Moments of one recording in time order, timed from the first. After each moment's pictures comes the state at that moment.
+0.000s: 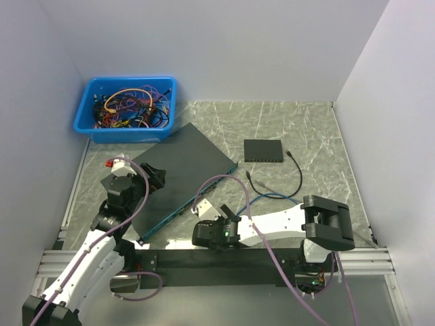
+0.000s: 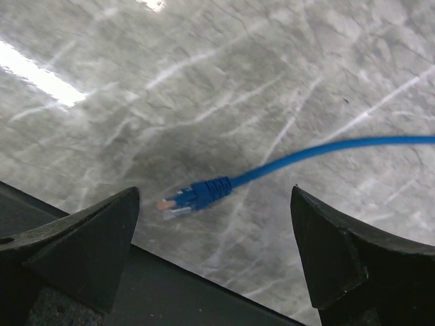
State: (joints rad) left arm -0.29 0.59 0.32 -0.03 -0.13 -0.64; right arm 1.46 1.65 0.93 -0.57 0.57 0.62
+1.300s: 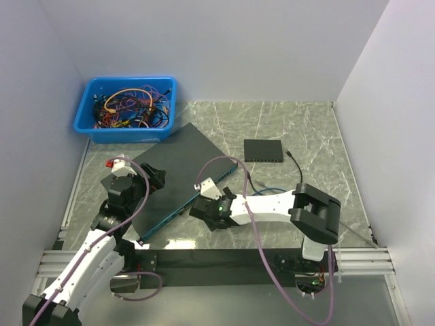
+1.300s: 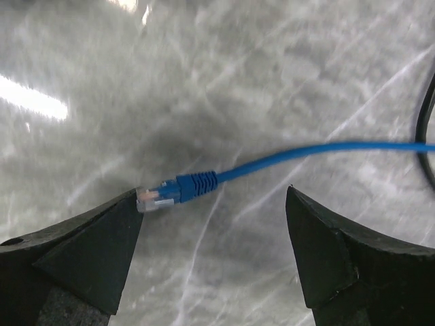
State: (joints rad) left arm -0.29 0.59 0.31 -0.03 -0.14 -0.64; right arm 1.25 1.74 1.04 -0.61 0.56 0.59
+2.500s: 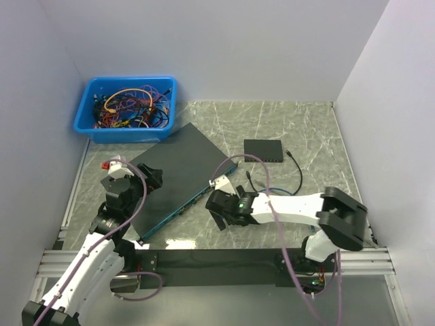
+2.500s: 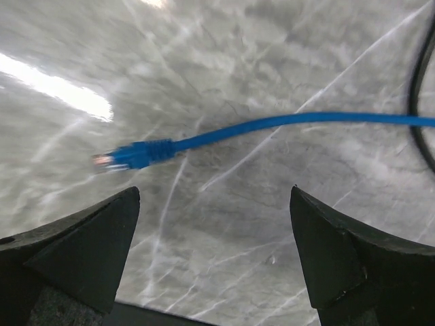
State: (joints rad) left arm -0.29 0.54 0.31 -0.06 -0.19 -0.65; right arm 1.18 1.50 0.88 -0.55 0.45 0.55
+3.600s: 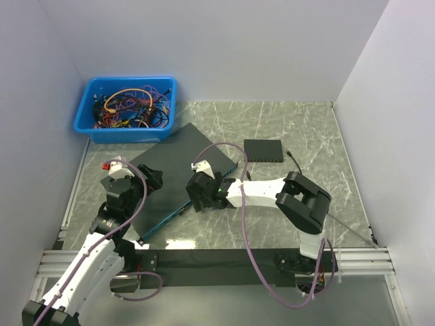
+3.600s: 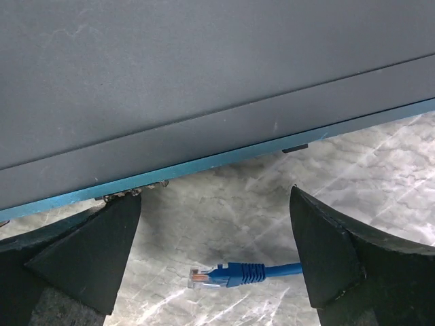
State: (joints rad) left arm -0.29 0.54 0.31 -0.07 -0.19 -0.65; right arm 1.07 1.86 1.11 -0.29 0.38 0.50
